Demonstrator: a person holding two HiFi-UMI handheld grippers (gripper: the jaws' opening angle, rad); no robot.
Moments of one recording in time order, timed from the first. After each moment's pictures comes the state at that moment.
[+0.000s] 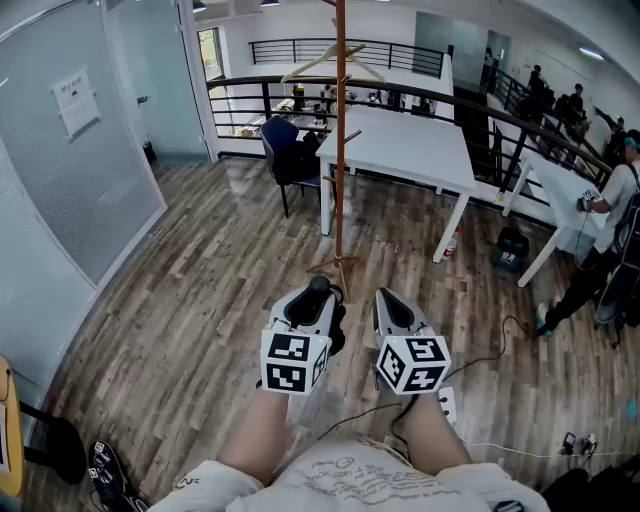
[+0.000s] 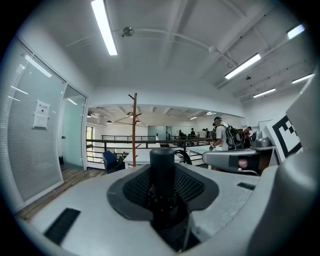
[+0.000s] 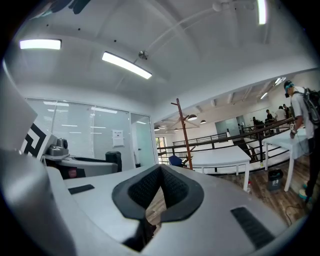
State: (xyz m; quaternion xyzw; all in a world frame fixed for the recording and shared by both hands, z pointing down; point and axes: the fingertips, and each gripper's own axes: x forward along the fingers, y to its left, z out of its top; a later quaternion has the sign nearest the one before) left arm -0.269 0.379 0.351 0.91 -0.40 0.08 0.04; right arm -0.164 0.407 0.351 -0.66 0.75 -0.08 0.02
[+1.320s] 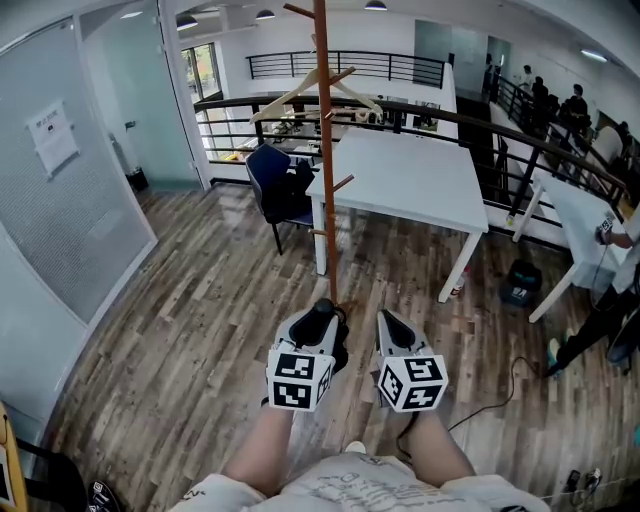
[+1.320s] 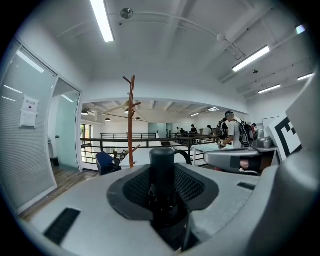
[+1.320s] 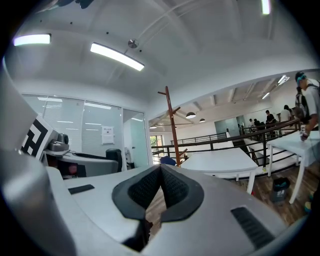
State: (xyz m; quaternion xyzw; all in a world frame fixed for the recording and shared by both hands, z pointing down) left arm -0.136 0.123 0.364 0.91 -0.40 0.10 0.04; right arm -0.031 0.154 0.365 -0.66 0.74 -0.08 0.00
